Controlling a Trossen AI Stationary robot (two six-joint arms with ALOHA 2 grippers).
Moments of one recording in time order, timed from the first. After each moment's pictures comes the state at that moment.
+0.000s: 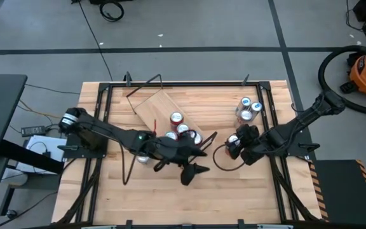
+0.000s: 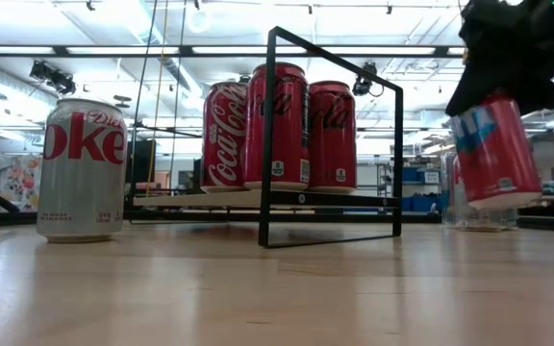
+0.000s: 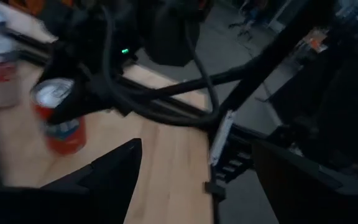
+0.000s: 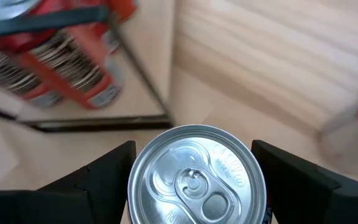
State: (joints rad) left arm -0.32 1.69 1.51 -0.11 -0.19 -0.55; right arm 0.51 1.10 0.72 -0.80 0.71 1.30
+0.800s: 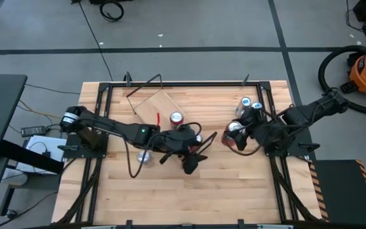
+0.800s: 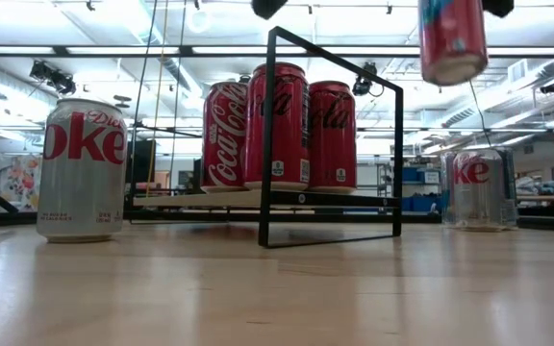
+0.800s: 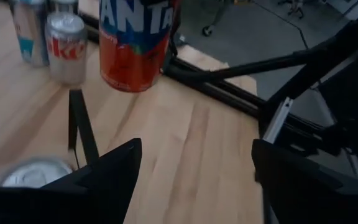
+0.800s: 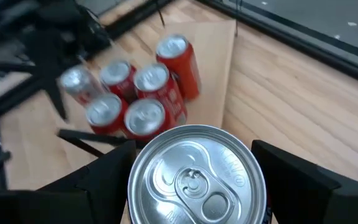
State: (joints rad) left arm -0.25 1.70 1.51 -0.26 -0.23 -0.55; right arm 0.45 1.05 1.16 -0.94 0.68 0.93
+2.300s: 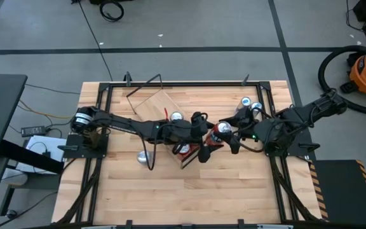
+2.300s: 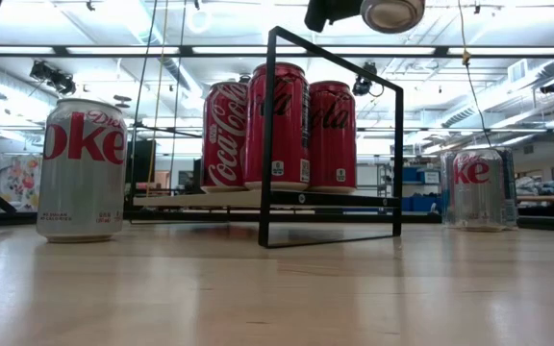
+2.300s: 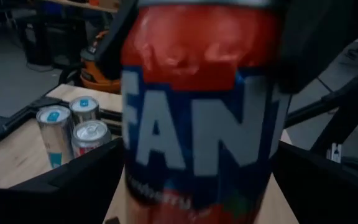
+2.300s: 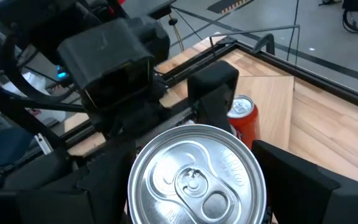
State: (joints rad) left arm -0.14 1.83 1.51 0.14 -0.25 -0.19; right arm 0.44 1.11 1.20 -0.58 0.67 0.71
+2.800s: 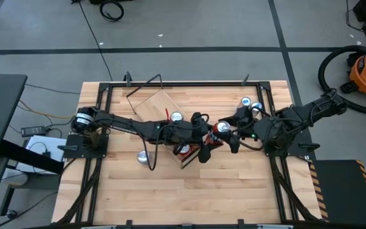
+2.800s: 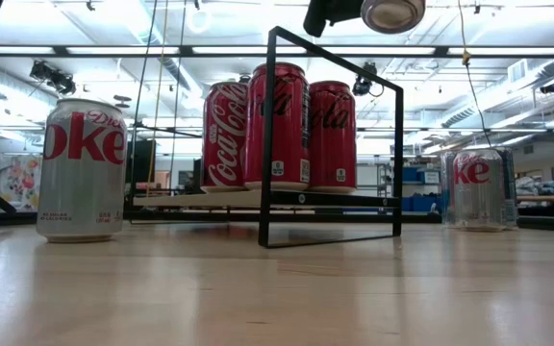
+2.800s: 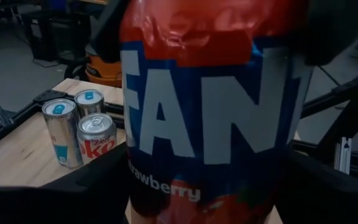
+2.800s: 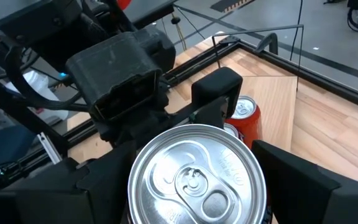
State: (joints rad) left arm -0.15 1.84 1.51 0.12 -0.27 -0.20; right arm 0.42 1.11 1.20 -0.58 0.64 0.69
